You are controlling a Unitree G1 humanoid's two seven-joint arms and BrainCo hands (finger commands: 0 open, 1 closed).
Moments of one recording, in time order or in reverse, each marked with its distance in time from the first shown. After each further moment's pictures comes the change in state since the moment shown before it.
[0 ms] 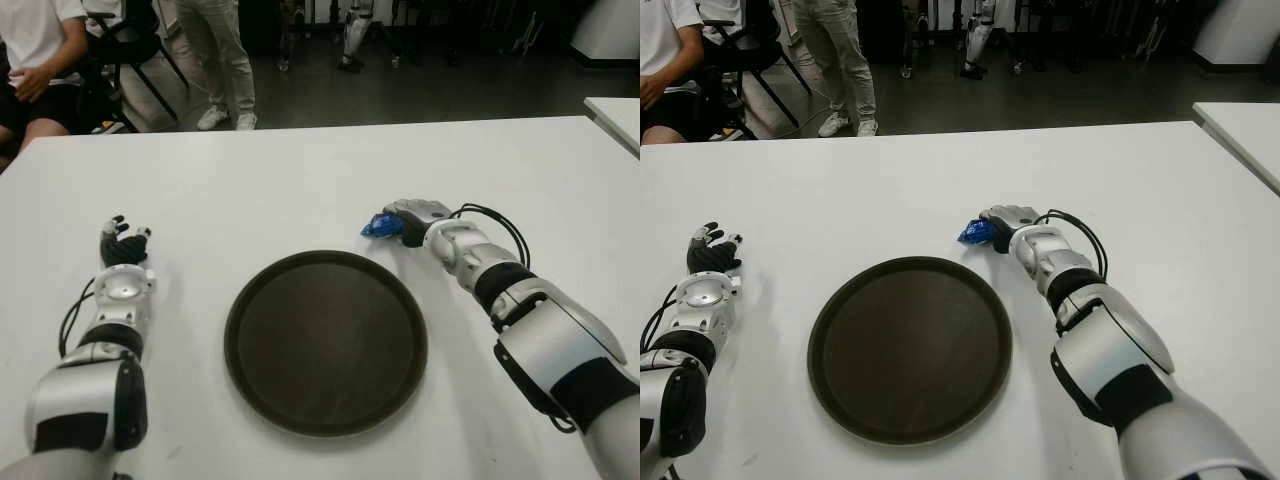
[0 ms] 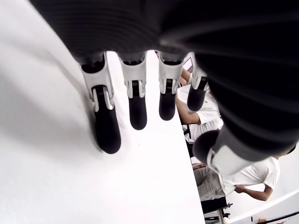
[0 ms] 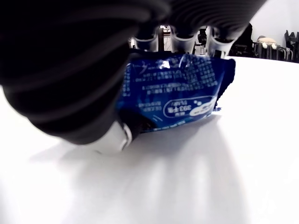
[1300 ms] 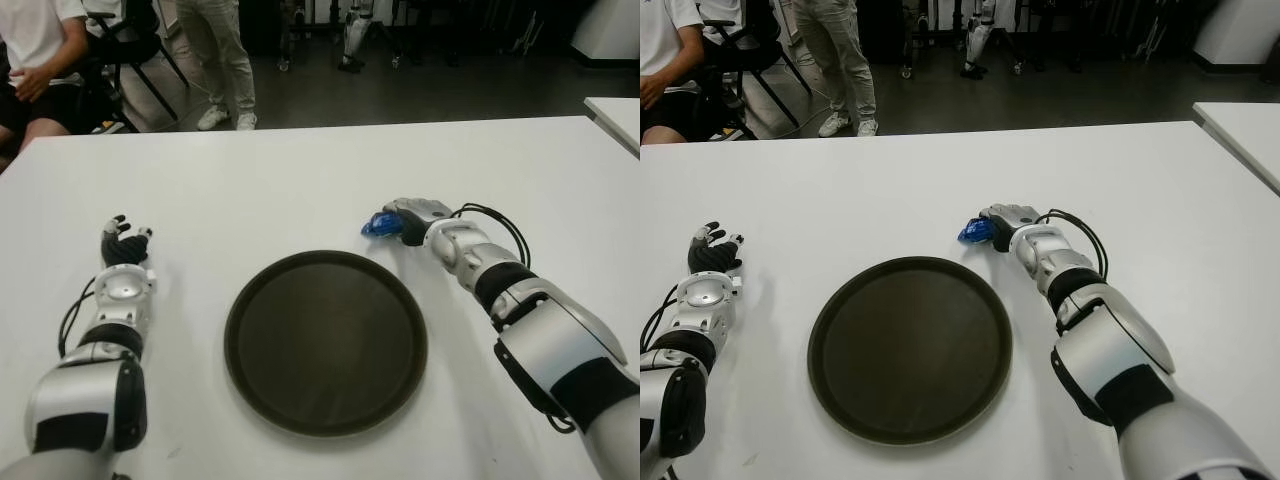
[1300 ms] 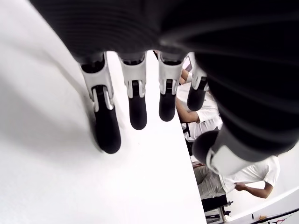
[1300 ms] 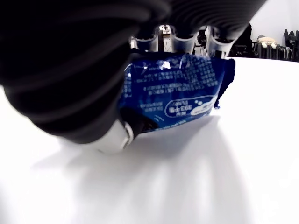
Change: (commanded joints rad) left arm -0.002 0.006 -0.028 0.003 0.022 0.022 0.010; right arm -0.004 -0.005 -0.052 -0.004 0.028 -0.002 -0.043
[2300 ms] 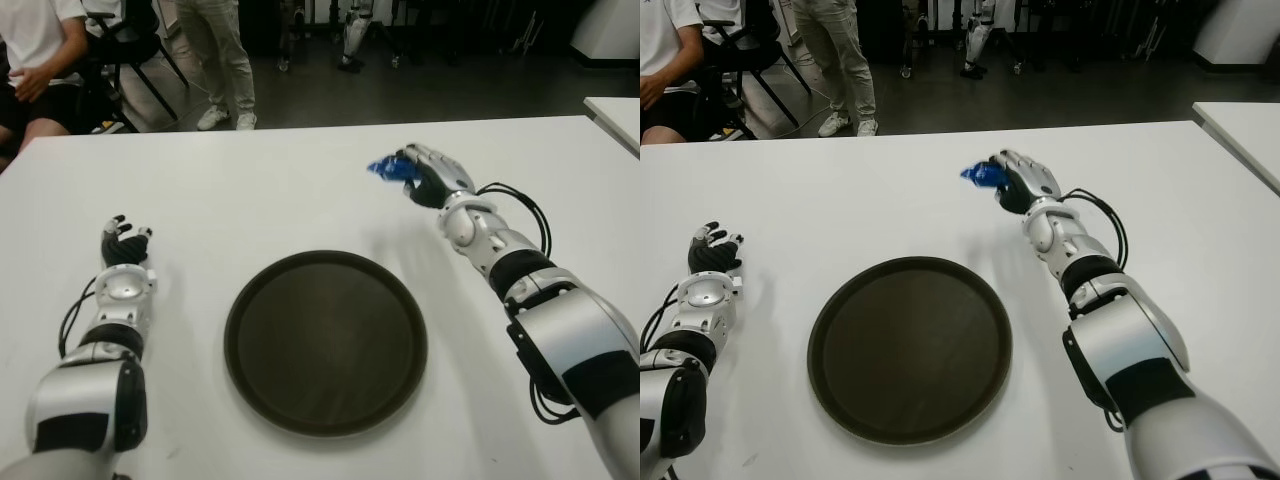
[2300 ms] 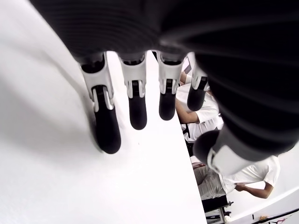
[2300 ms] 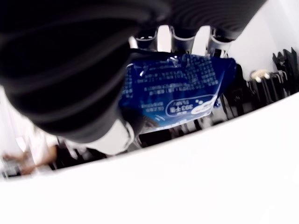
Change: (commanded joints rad) left arm 0.000 0.001 0.012 0.000 -0.016 -0.012 -0.016; right arm -0.025 -0.035 -0.192 -0.030 0.136 -0.163 -0.213
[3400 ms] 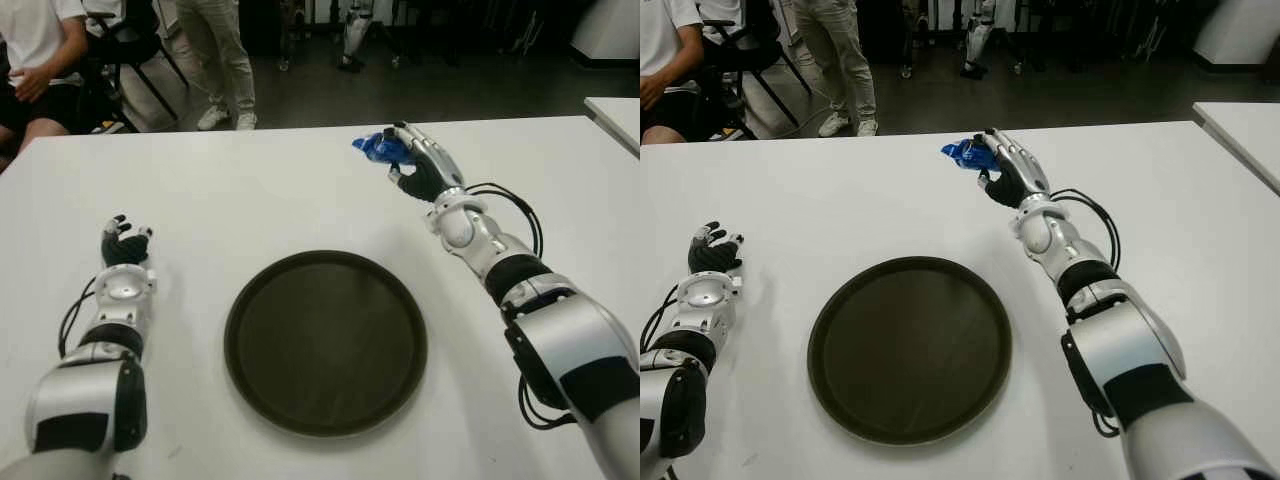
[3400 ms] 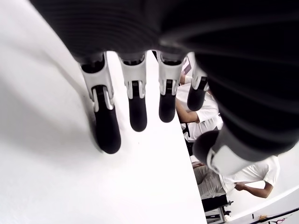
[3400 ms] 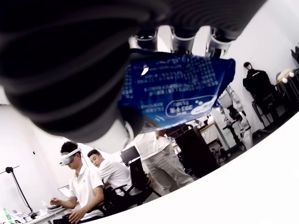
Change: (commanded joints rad) left arm 0.000 0.000 -0.003 -0.002 0.001 -0.009 -0.003; right arm 0.054 0.031 -0.042 -0.040 0.080 -0.194 -0.043
